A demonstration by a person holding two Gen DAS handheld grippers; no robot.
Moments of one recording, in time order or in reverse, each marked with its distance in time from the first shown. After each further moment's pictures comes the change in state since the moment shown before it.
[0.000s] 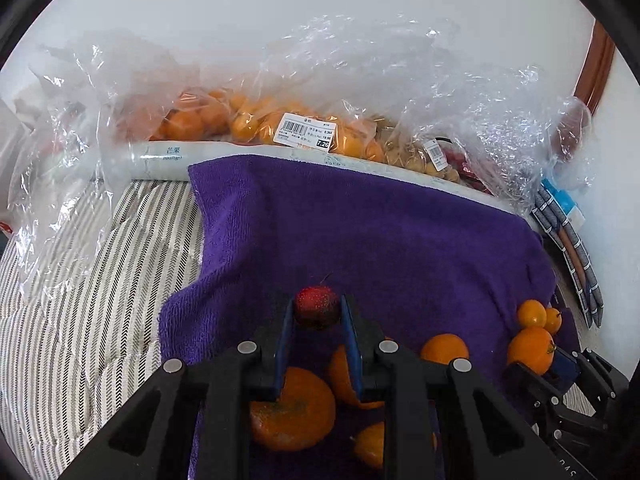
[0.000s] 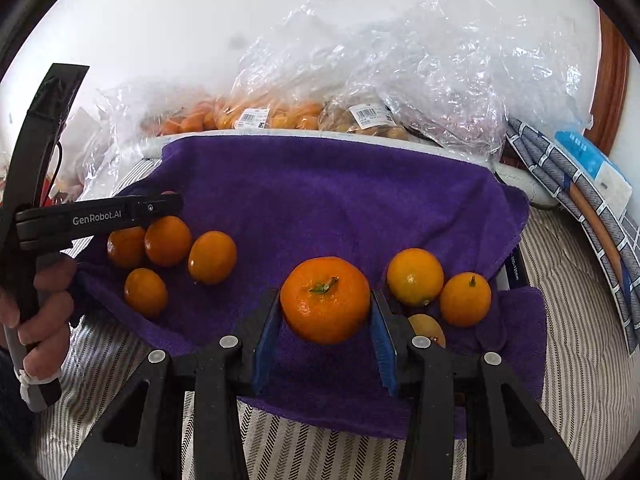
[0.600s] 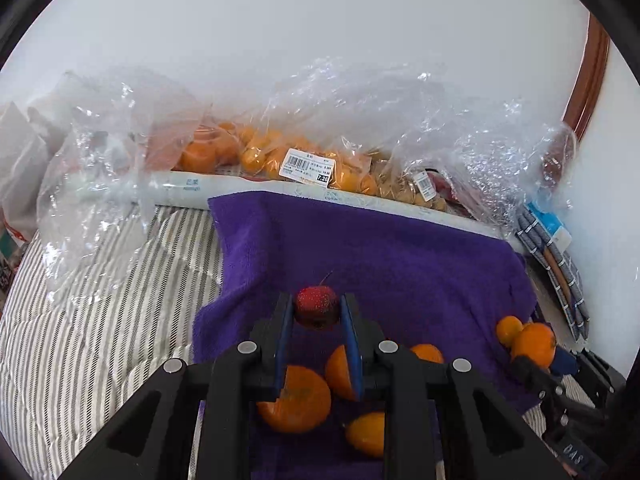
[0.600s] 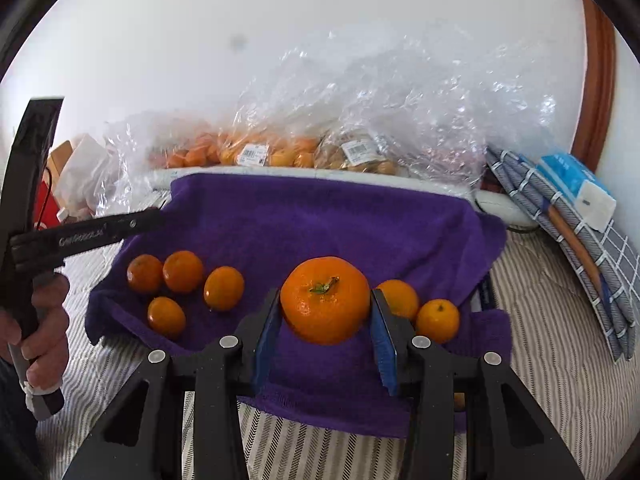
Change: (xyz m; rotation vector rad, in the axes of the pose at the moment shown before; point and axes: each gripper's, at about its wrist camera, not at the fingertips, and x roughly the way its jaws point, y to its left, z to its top) left arm -0.030 -0.001 0.009 -0.018 -0.059 -0.004; right arm -0.029 -0.006 0.011 0.013 -0.068 0.005
